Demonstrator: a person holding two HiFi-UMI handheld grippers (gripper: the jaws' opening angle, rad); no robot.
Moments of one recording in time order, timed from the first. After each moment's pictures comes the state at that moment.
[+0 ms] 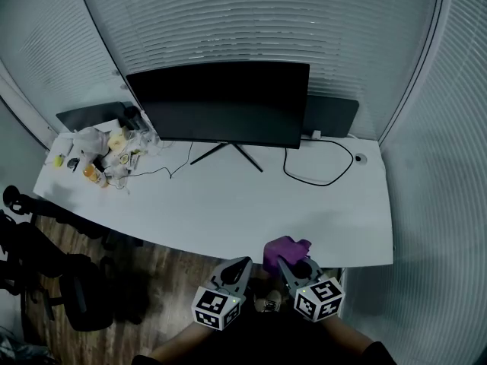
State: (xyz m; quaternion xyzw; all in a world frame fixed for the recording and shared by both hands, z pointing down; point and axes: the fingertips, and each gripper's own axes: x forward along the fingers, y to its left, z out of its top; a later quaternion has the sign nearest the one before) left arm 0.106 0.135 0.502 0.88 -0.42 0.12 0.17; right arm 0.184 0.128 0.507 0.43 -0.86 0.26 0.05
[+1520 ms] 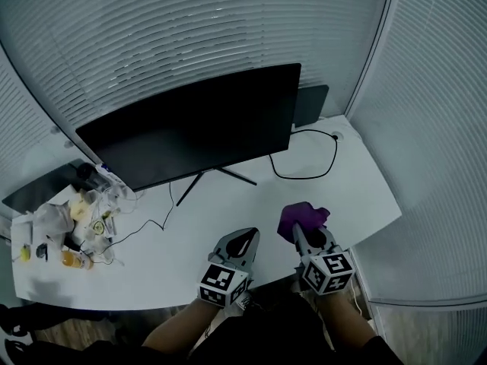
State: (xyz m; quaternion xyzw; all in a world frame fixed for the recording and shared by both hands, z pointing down) left arm 0.035 -0.034 0.473 0.97 -0.20 0.11 0.11; right arm 0.139 -0.007 0.481 0.70 -0.69 0.19 0.00
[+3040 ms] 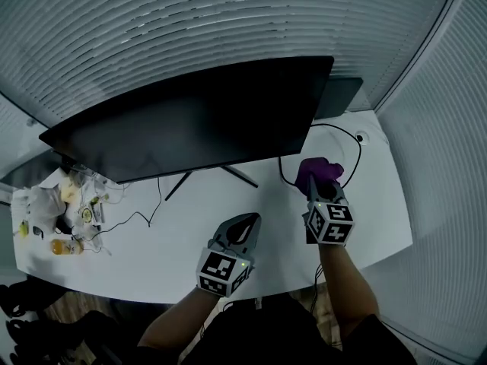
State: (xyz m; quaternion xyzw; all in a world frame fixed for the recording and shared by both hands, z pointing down) left arm 0.114 -0.131 0.526 0.94 -0.26 0.15 0.16; right arm 0.291 -0.185 0.562 0.72 -0.66 0.21 0.08
